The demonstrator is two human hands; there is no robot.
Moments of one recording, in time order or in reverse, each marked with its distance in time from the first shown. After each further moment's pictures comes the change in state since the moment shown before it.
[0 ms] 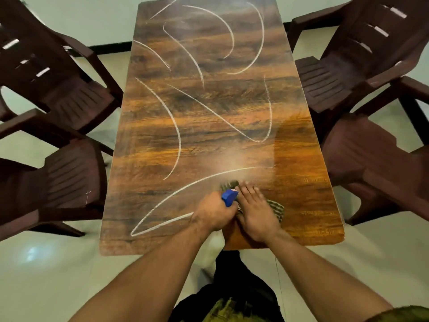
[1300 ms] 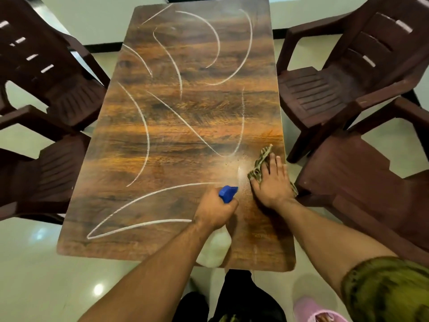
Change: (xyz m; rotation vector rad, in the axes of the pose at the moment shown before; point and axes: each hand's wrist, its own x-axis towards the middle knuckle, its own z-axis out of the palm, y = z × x) left_hand 0.046 0.122 0.079 -0.295 0.137 0.019; right_hand 0.053 0.192 -0.094 -0.065 0.018 0.279
